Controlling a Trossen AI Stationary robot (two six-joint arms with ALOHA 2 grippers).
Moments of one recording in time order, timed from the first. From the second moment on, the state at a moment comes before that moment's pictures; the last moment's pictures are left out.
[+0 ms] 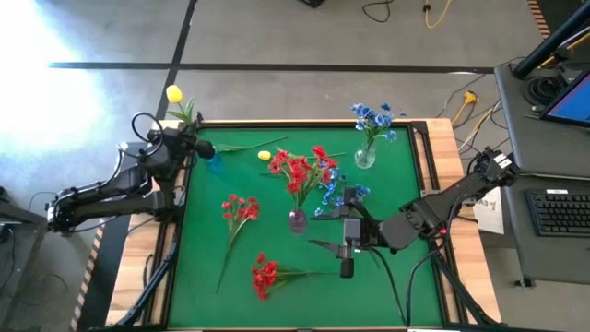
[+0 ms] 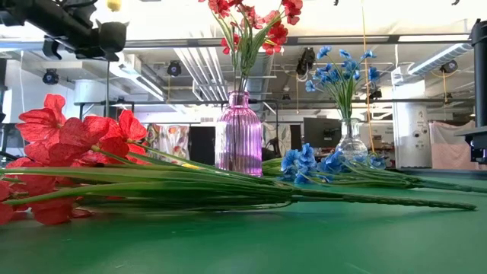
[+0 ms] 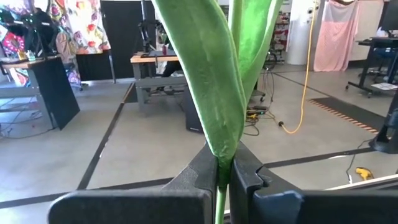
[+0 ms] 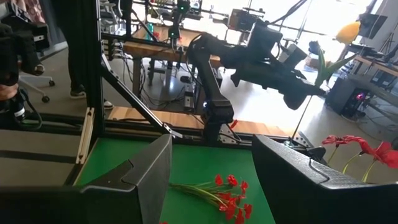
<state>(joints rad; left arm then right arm) 0.30 0.46 0.47 -0.07 -1.04 -0.07 0.52 1.47 1.39 -0.08 0.60 -0.07</state>
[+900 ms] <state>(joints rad) 0.30 0.52 0.47 -0.12 -1.10 -0.21 0.52 1.47 1.39 -0.08 0.60 -0.06</state>
